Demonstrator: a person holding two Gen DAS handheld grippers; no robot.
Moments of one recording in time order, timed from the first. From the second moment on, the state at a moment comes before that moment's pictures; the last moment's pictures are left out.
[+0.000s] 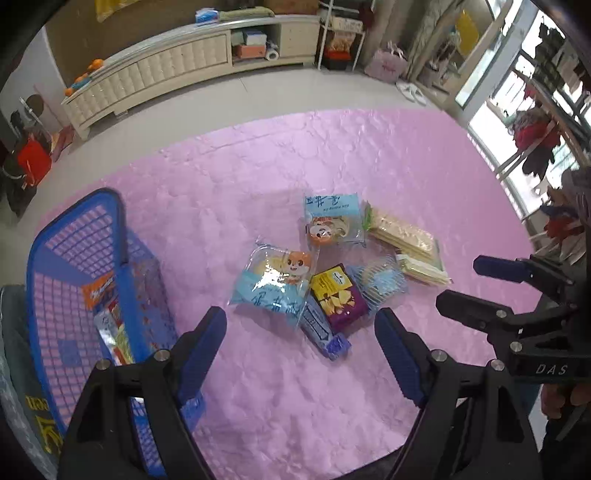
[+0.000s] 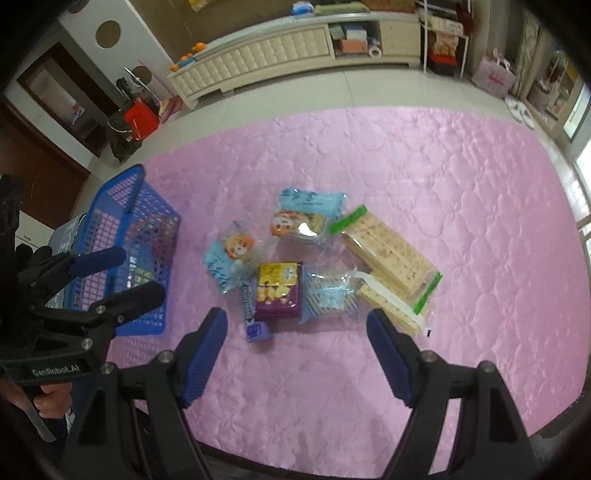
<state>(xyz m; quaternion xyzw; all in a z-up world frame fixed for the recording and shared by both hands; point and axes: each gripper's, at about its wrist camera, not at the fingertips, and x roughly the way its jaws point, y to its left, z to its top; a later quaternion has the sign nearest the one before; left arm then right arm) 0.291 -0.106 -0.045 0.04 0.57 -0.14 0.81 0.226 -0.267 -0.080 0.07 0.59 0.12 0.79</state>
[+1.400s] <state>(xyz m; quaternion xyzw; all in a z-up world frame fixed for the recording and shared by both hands) 0.349 -0.122 -0.172 0.10 0.65 -0.11 0.75 0.270 -0.295 -0.152 0.09 0.65 0.13 0.74</state>
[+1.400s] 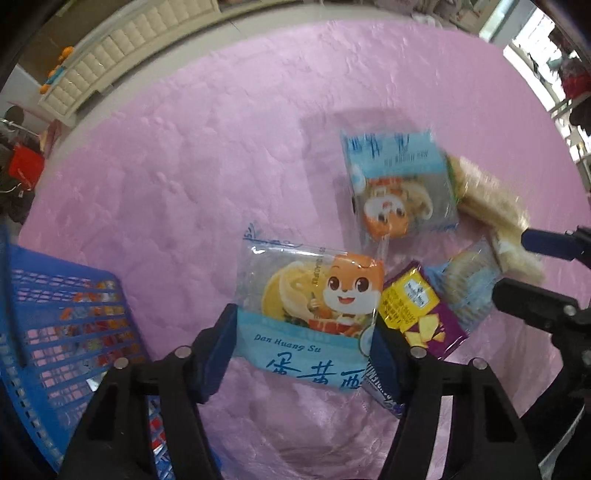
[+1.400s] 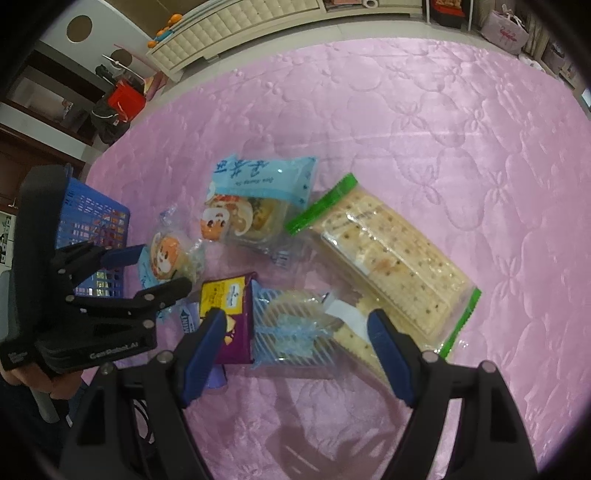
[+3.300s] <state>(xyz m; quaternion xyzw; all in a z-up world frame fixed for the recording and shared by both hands) 0.263 -0.068 -0.008 0.04 0.50 -0.06 0.86 0.259 -0.239 -0.039 0.06 0.56 0.13 0.81</state>
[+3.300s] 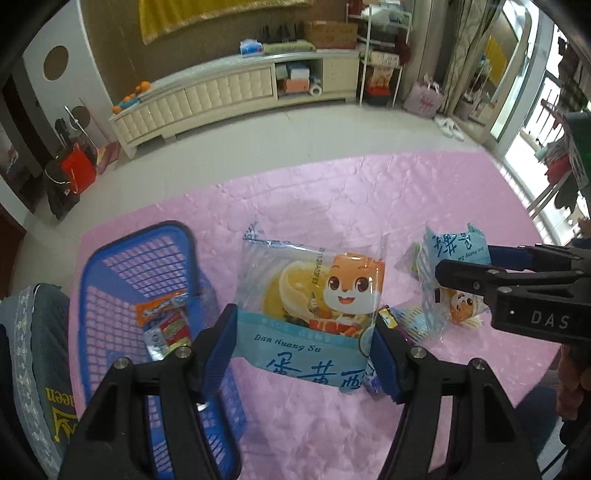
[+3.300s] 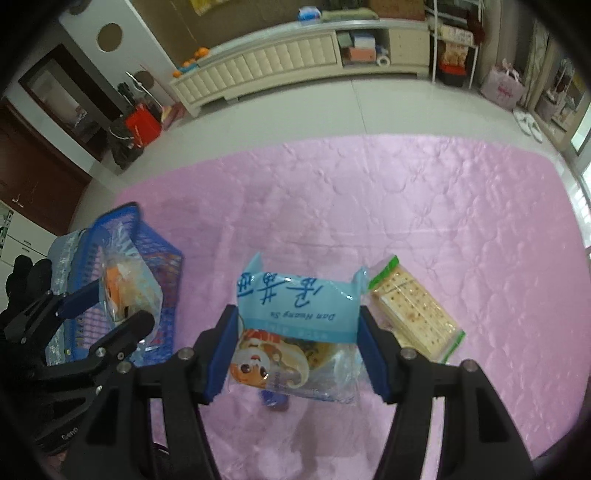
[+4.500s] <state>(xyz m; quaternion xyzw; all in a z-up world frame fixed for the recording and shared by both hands) 0.174 0.142 -0.023 -0.08 0.51 0.03 0.85 0.222 -0.010 -0.057 -0.01 0.60 0.23 0.77</state>
